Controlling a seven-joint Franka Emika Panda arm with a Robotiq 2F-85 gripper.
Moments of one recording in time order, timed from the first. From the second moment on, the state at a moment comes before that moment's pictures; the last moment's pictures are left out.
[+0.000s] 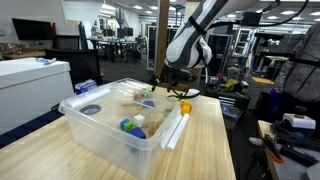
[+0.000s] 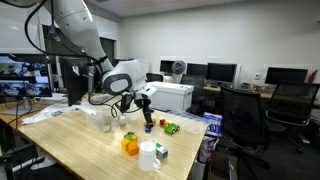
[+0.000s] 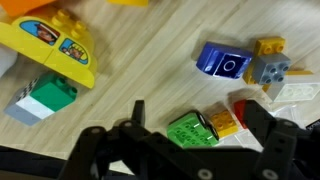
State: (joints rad) arm -0.11 0.50 -0.13 -2.14 0.28 3.01 0.26
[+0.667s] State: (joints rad) arm -0.09 0.65 -0.08 -1.97 0.28 2.99 0.26
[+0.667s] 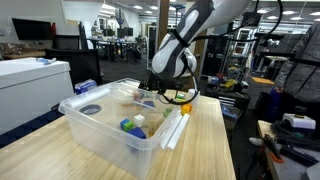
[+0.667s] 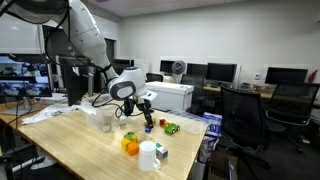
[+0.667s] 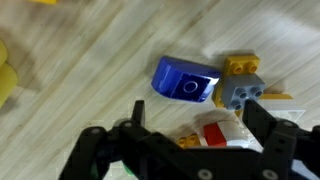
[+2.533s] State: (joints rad) arm -0.17 0.59 0.00 -2.12 0.29 3.10 0.26
